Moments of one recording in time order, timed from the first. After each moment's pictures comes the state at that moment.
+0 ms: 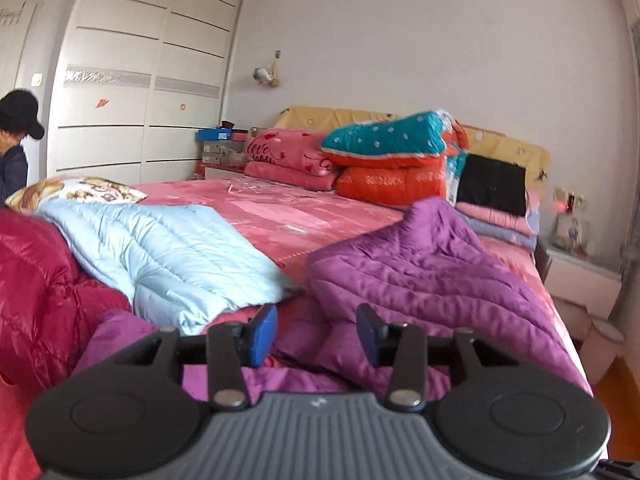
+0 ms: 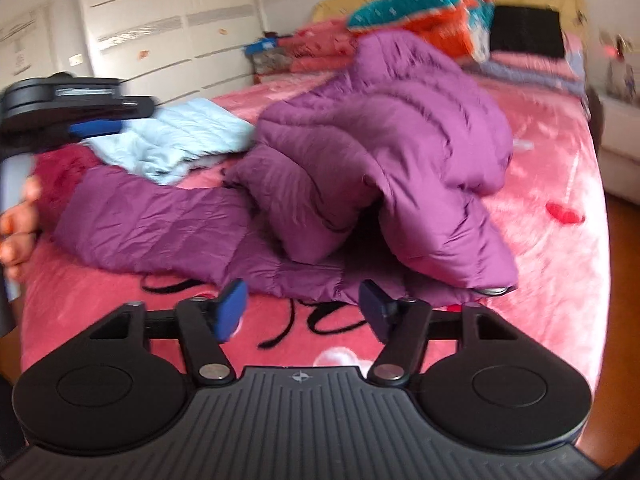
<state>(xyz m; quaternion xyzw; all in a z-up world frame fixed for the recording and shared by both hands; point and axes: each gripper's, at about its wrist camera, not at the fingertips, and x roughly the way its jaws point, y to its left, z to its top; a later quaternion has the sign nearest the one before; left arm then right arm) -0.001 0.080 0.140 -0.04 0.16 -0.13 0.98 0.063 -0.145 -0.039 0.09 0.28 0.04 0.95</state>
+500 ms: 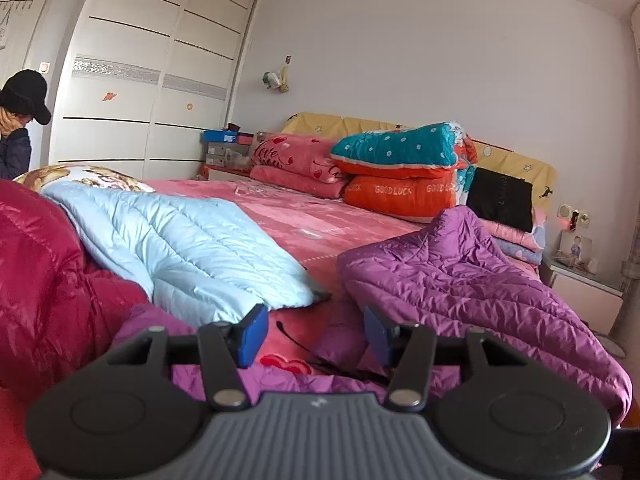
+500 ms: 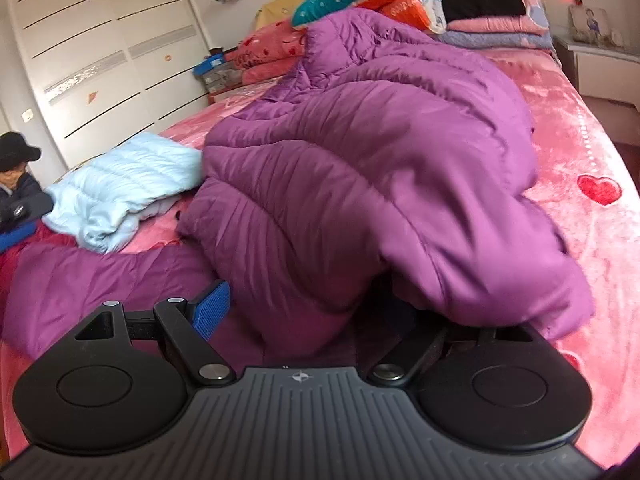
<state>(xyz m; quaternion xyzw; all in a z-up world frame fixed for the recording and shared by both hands) 0.018 0.122 0.117 -0.06 0.15 -0.14 0.98 0.145 -0.139 -0.054 0.18 0.27 -0.01 0.95</state>
